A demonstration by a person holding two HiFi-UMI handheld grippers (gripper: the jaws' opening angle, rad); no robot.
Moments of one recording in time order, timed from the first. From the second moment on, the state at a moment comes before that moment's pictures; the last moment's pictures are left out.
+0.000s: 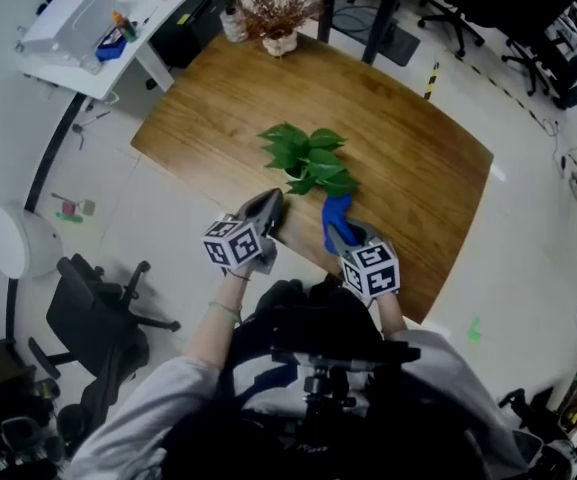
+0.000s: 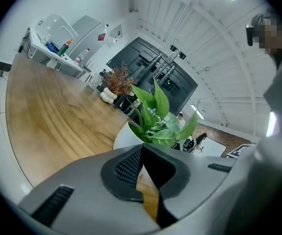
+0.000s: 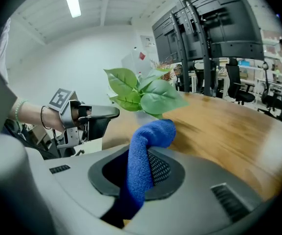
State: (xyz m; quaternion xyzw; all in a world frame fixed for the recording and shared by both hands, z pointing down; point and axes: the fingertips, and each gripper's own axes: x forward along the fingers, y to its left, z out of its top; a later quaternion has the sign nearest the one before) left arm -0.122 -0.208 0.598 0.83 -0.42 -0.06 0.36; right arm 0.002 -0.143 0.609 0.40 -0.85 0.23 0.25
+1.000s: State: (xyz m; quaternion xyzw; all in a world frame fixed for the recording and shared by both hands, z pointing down) left arm -0.028 -0.052 0.537 0.87 -0.40 -0.04 0.28; right arm 0.059 0.001 0.537 0.46 -0.85 0.22 0.16
